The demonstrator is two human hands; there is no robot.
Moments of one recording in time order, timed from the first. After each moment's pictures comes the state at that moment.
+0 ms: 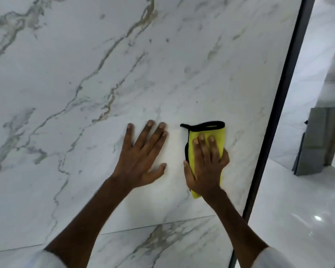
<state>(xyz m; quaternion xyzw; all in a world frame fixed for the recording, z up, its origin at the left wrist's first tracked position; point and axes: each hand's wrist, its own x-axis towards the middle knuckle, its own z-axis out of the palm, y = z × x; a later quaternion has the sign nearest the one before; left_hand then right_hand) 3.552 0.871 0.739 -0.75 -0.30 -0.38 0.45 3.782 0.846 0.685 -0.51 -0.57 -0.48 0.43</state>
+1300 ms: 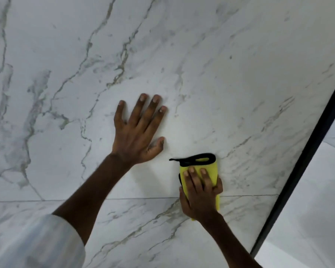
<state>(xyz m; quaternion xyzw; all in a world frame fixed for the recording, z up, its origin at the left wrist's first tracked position) 3.502 0.885 0.708 -0.70 -0.34 -0.36 0.52 3.719 0.839 0.519 -0.47 -0.66 -0.40 0.42</state>
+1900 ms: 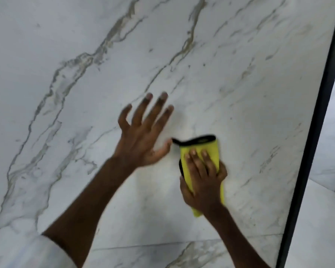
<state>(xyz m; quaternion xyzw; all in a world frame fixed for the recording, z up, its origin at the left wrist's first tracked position) 3.471 0.849 0.838 -0.67 -0.30 -0.44 0.52 3.681 0.849 0.697 -0.44 -0.61 -0.47 0.47</state>
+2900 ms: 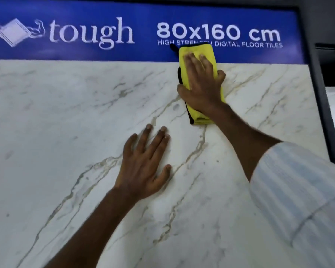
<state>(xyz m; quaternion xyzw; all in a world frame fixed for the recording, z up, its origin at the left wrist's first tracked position) 3.430 0.888 0.994 -0.65 -0.31 -0.43 0.55 3.642 0.866 1.182 -0.46 -0.59 -0.45 0.49</state>
